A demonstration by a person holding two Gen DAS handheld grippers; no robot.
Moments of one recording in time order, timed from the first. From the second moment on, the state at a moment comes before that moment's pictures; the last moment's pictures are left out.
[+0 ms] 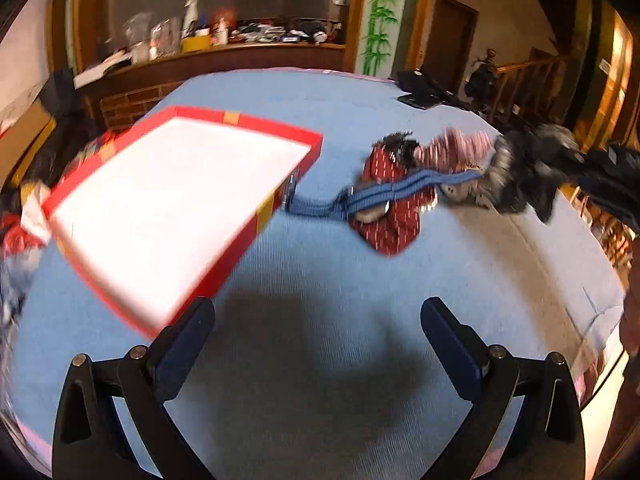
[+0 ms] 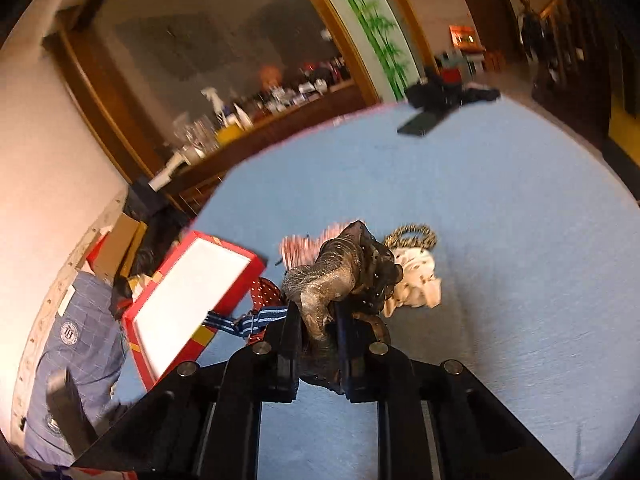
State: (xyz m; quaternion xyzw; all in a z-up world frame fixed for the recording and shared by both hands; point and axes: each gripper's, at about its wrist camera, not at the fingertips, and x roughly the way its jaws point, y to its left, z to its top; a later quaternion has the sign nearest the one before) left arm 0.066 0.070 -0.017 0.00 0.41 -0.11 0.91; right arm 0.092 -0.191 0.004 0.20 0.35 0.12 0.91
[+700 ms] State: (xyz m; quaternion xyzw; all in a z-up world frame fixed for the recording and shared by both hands) left arm 0.192 -0.095 -0.010 0.08 0.47 -0.21 0.86; right arm 0.043 -0.258 -0.009 0.24 0.30 0.10 0.92
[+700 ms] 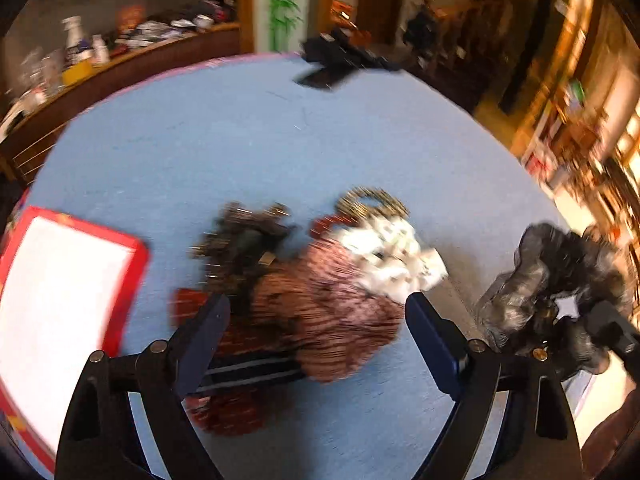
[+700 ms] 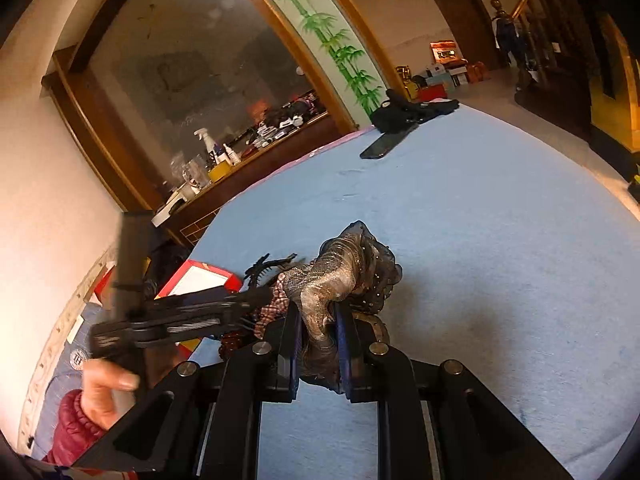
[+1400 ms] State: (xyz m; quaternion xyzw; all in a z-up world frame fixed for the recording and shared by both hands) left arm 0.124 -0.065 0.040 0.04 0.36 -0.26 0.89; right arm 0.024 -0.251 -0.001 0.23 0.29 0.12 0.92
